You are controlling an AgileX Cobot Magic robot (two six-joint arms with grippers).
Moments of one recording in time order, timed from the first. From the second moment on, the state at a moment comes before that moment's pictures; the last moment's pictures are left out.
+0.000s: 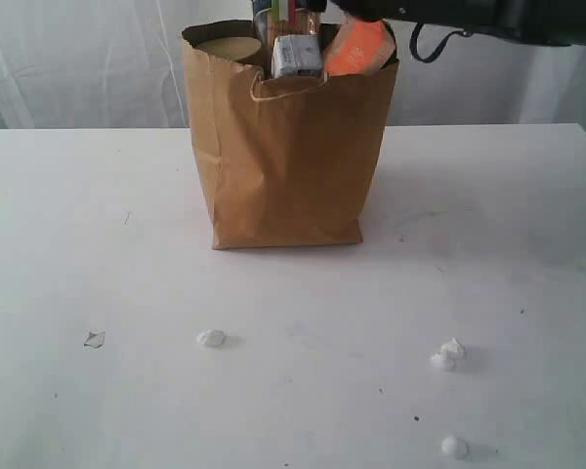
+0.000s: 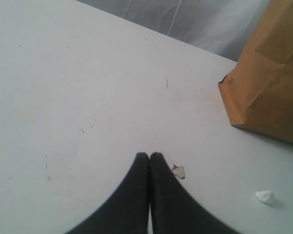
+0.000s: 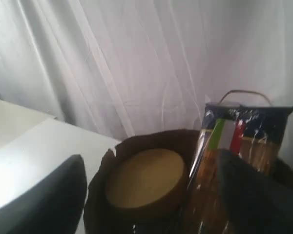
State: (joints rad) left arm -0.02 0.00 0.02 -0.26 0.32 -0.13; right arm 0.29 1.81 -1.52 1.74 0.48 -1.56
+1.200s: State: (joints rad) left arm -0.02 0.00 0.02 -0.26 0.32 -0.13; right arm 0.29 1.49 -1.04 1.75 -0.94 -2.12
